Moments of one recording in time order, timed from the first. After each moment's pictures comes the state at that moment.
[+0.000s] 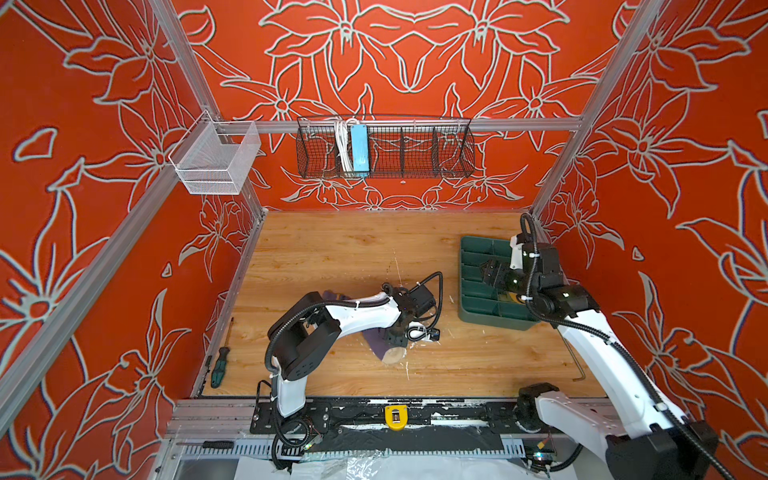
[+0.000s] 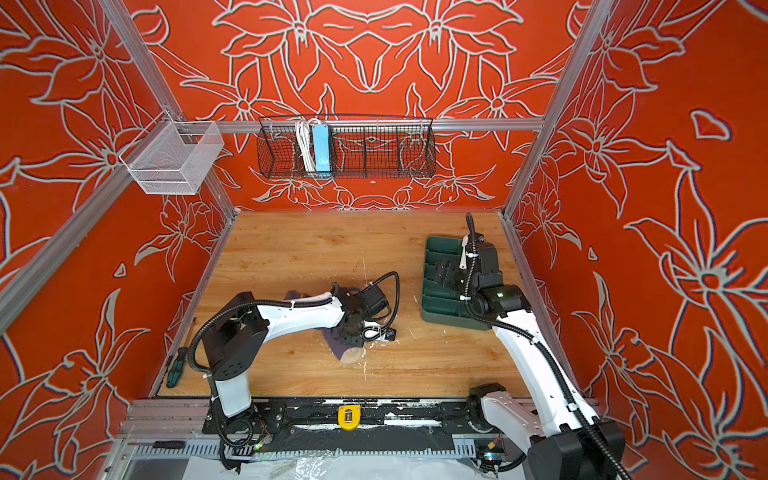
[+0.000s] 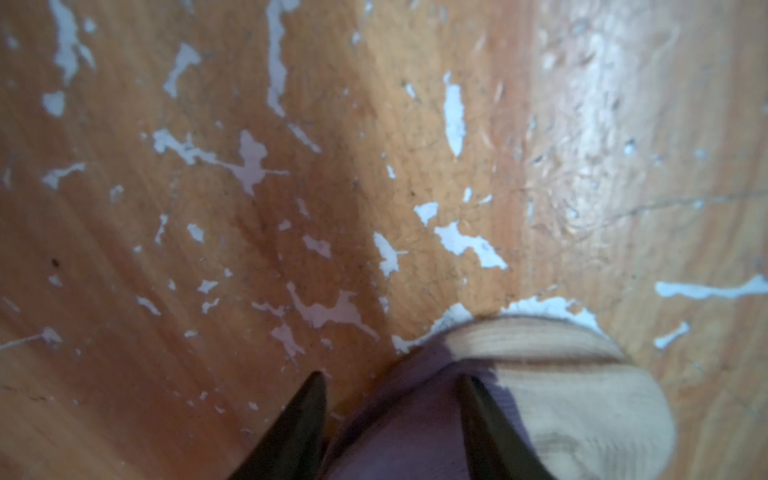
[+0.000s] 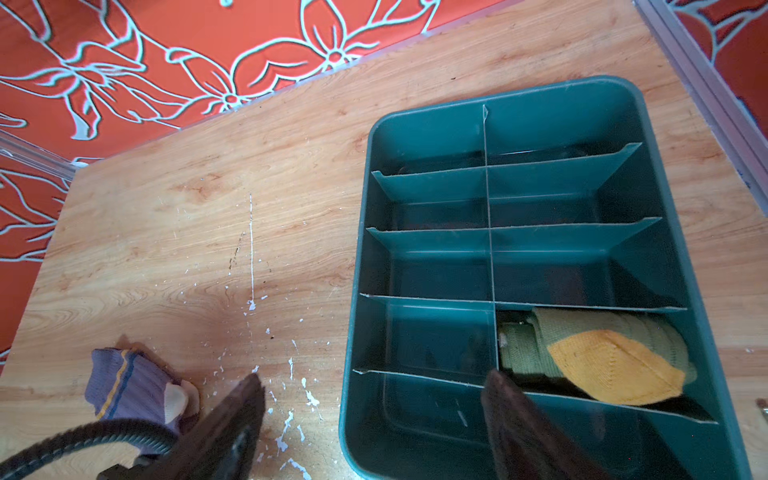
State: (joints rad) left arm -0.90 1.88 1.25 -0.80 -0.11 0.81; right arm 0.18 1.01 0.96 -0.62 -0.01 0.43
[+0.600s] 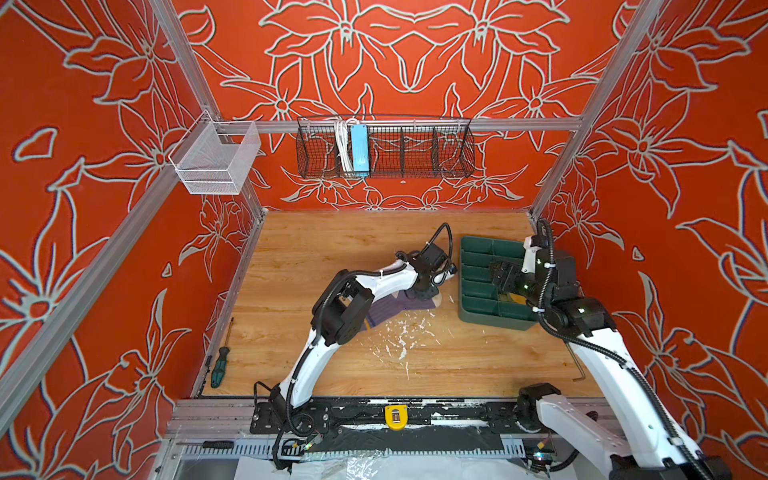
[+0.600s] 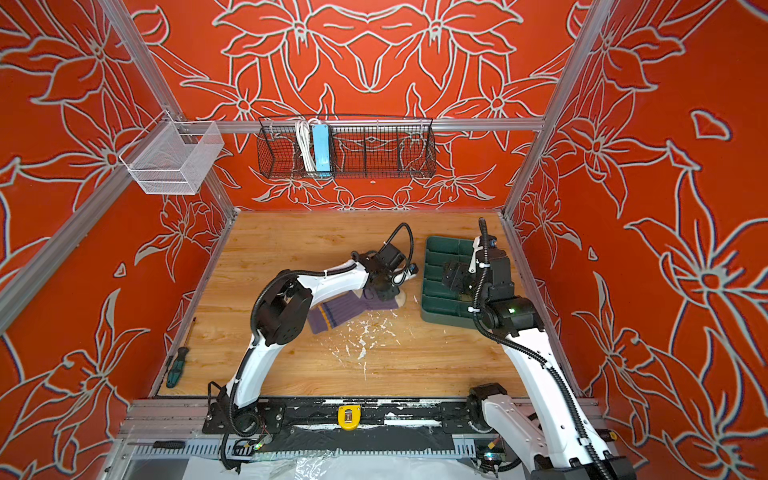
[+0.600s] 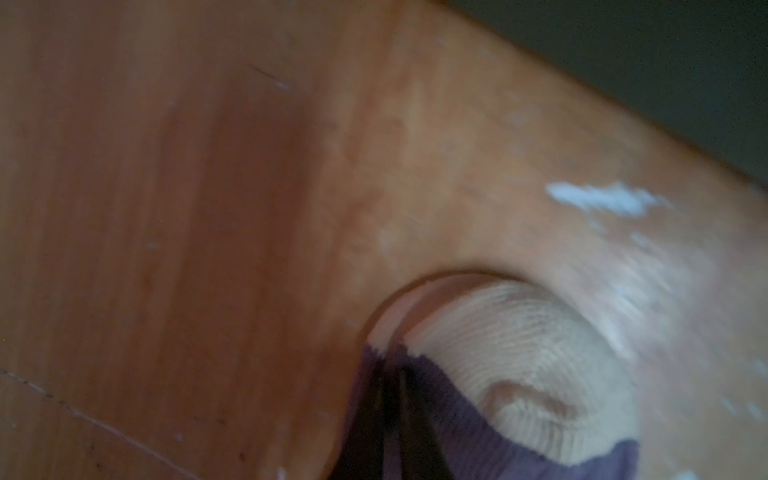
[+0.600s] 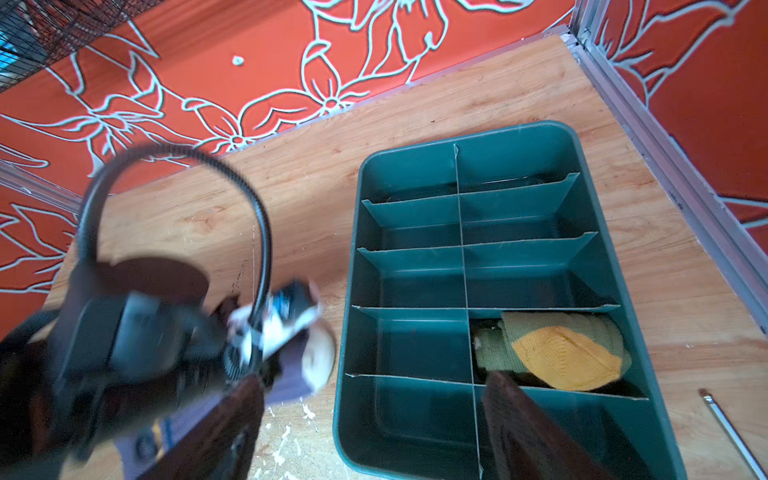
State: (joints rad) left arm -0.71 2.35 1.90 -0.62 -0.05 0.33; right arm 0.16 0.89 0.94 -0.64 0.04 0.43
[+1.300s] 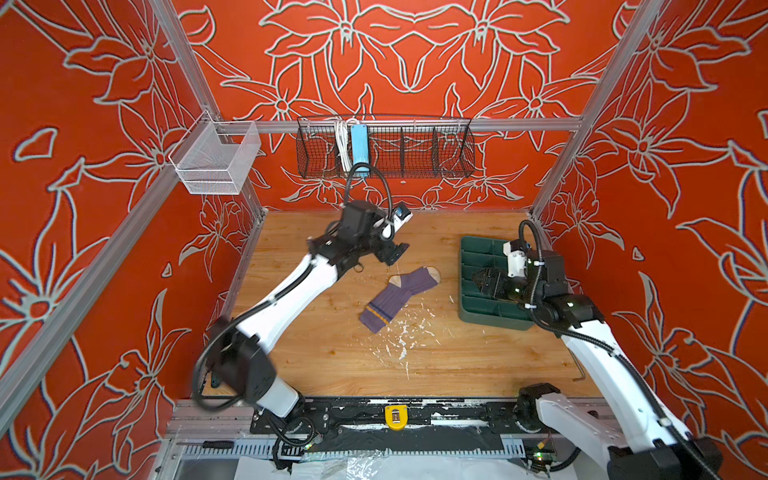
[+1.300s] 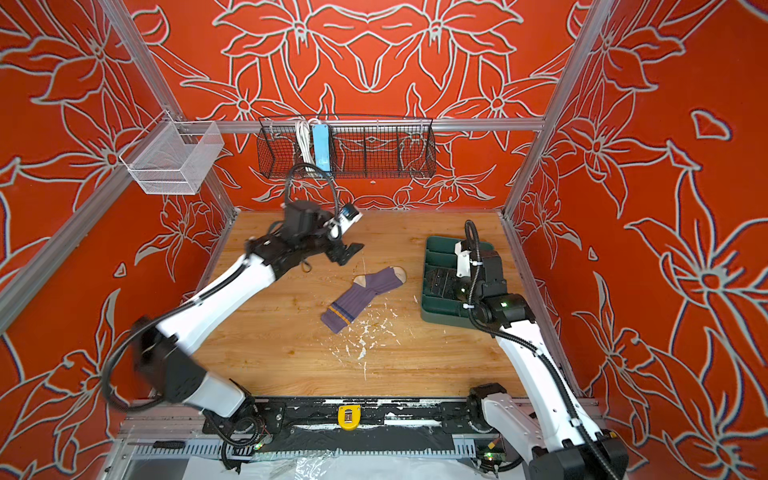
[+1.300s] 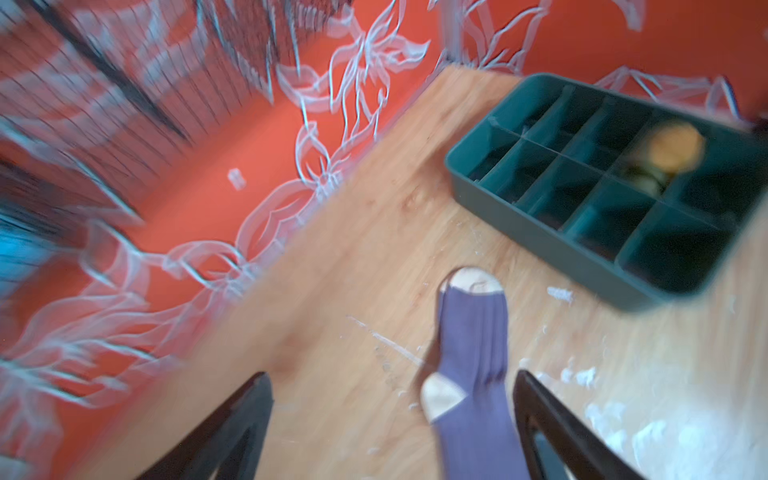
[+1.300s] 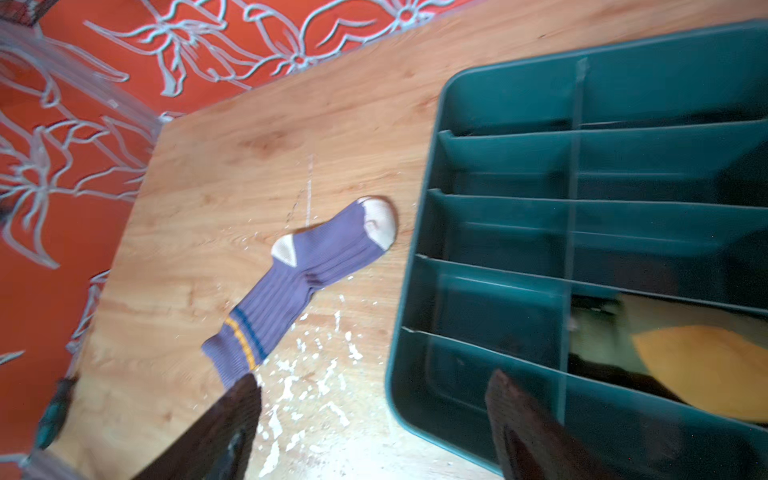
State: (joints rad) left arm -0.50 1.38 1.31 -0.39 0.15 0.53; right arm 0.17 0.98 0.90 -0.60 -0.28 0.38
